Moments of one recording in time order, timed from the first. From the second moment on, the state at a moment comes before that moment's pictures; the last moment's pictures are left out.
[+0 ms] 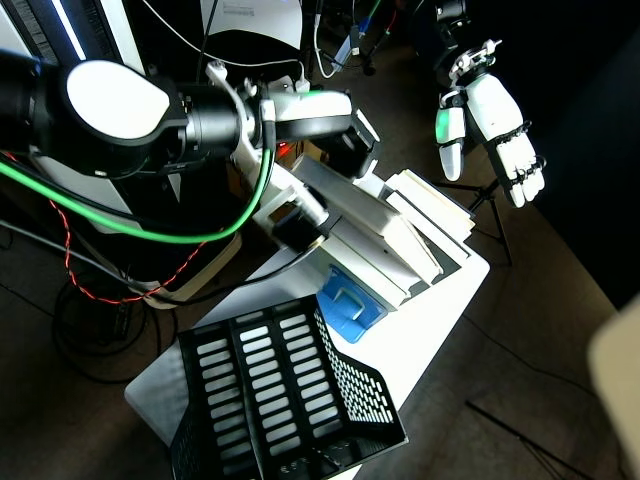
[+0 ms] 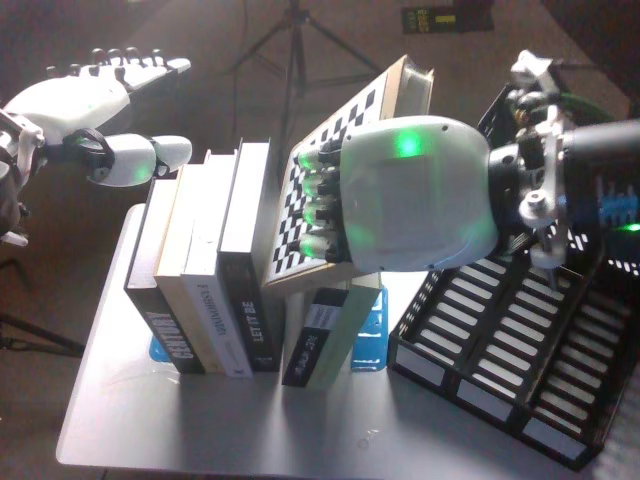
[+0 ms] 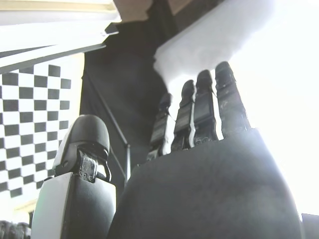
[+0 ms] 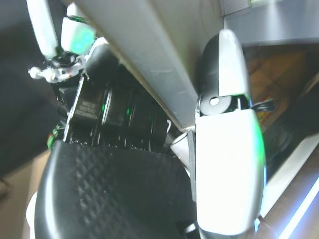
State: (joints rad) left arm 0.65 -1.21 1.62 -0.17 -0.57 0.68; right arm -0.26 -1.20 1.13 -1.43 0.40 -0.69
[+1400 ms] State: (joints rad) left arm 0.73 -1.20 1.59 -0.26 -0.60 0.68; right arm -0.08 -1.03 1.13 -1.88 0.50 -0.69
